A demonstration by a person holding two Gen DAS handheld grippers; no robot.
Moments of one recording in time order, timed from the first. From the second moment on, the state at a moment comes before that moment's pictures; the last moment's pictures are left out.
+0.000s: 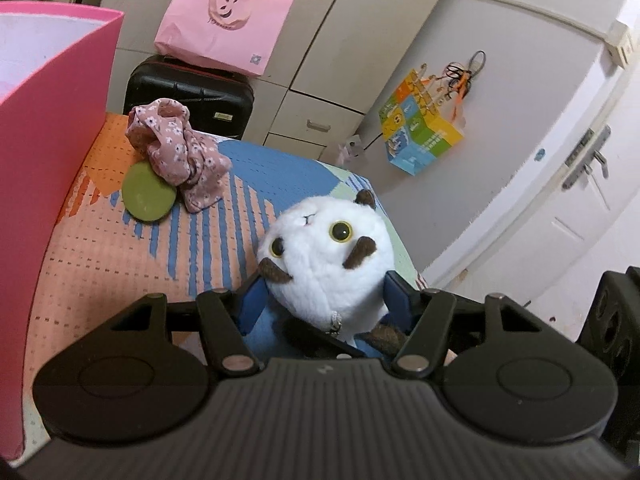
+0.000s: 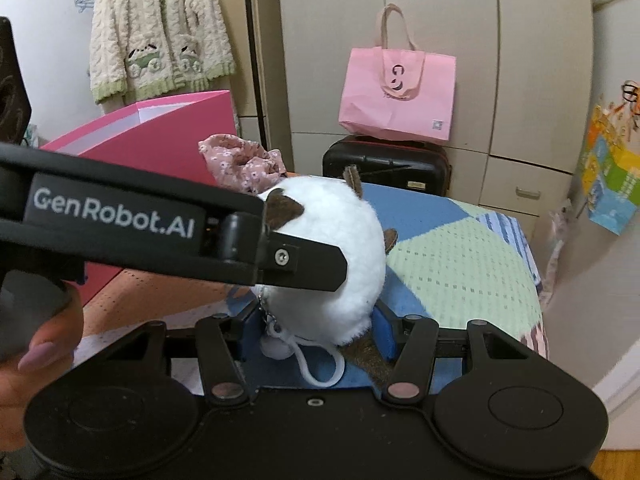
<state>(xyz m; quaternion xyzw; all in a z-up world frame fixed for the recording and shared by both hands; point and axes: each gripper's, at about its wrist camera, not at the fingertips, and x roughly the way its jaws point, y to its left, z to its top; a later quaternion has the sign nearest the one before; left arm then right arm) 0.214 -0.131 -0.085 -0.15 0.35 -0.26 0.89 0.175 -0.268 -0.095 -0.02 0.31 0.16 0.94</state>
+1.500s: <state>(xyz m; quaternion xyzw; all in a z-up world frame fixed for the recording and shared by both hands) 0.064 -0.092 -0.051 -0.02 0.32 -0.28 0.91 0.036 -0.204 -0.072 -0.02 0.28 0.13 0.95</state>
